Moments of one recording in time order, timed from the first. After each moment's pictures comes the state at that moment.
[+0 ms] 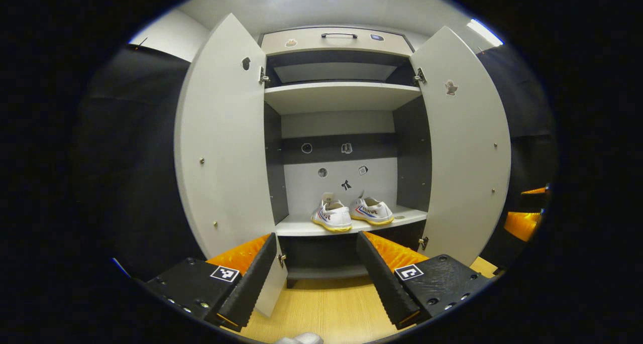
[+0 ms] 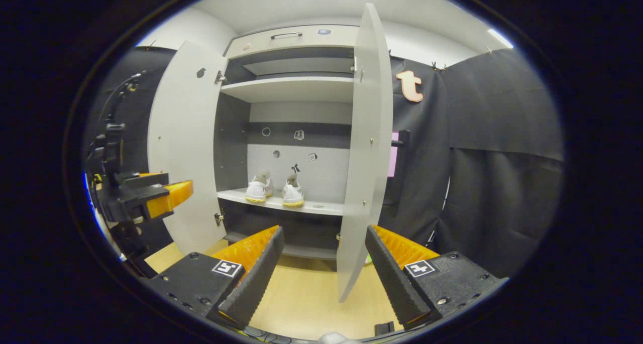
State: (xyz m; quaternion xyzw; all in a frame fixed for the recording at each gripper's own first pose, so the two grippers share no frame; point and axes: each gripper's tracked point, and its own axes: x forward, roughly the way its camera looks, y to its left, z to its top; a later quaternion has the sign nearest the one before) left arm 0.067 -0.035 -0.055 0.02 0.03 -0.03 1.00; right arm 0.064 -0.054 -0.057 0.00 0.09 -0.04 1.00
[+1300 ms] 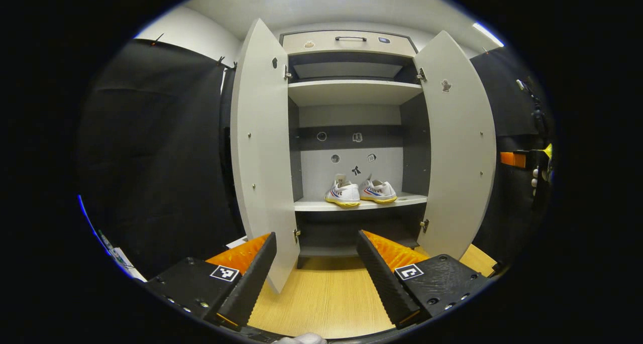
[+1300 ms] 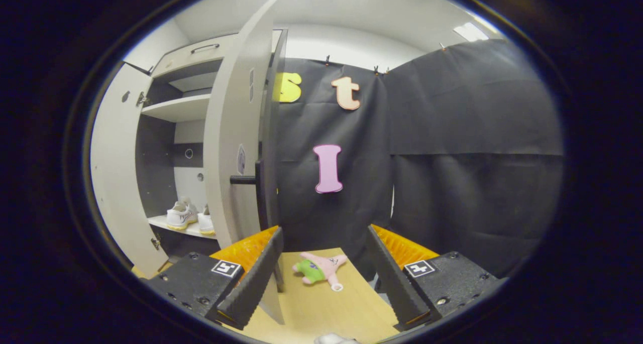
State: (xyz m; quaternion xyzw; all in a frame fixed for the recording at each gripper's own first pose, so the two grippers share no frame) left arm 0.006 -0.019 -0.080 0.01 0.05 0.00 1.00; right arm 0.111 -0.218 -0.016 0.03 0.05 -0.17 0.98
